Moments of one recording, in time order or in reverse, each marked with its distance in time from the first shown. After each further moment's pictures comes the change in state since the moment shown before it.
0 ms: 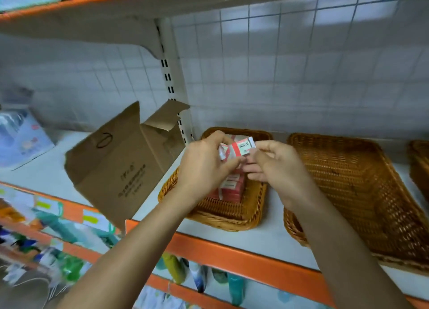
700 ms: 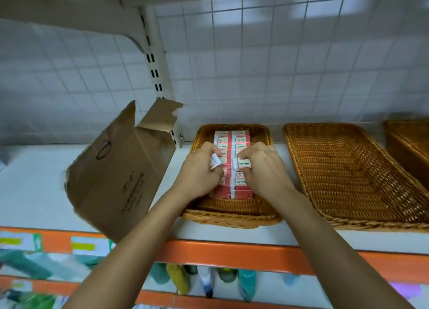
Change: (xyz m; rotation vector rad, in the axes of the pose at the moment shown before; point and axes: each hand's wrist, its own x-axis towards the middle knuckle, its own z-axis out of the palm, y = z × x) left_hand 0.008 -0.072 0.011 -0.208 -0.398 -0.032; right_hand 0.013 0.024 0.055 -1.117 0.162 -0.208
